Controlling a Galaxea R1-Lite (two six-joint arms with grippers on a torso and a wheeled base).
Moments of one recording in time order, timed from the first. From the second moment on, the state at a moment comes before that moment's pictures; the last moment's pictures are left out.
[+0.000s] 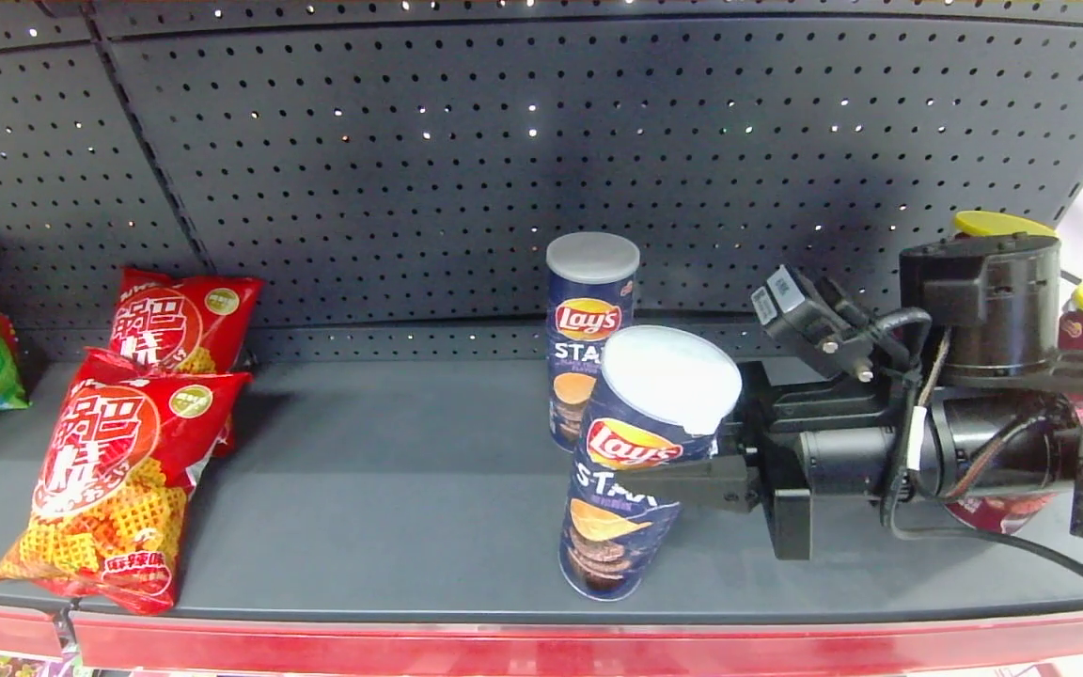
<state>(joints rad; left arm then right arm) 0.00 0.00 0.00 0.00 0.00 -0.01 0.61 1.60 -0.86 -0.37 0.70 -0.29</state>
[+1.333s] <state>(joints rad) 0.00 0.00 0.00 0.00 0.00 -0.01 0.60 1.57 -0.80 -0.38 0.68 -0.27</state>
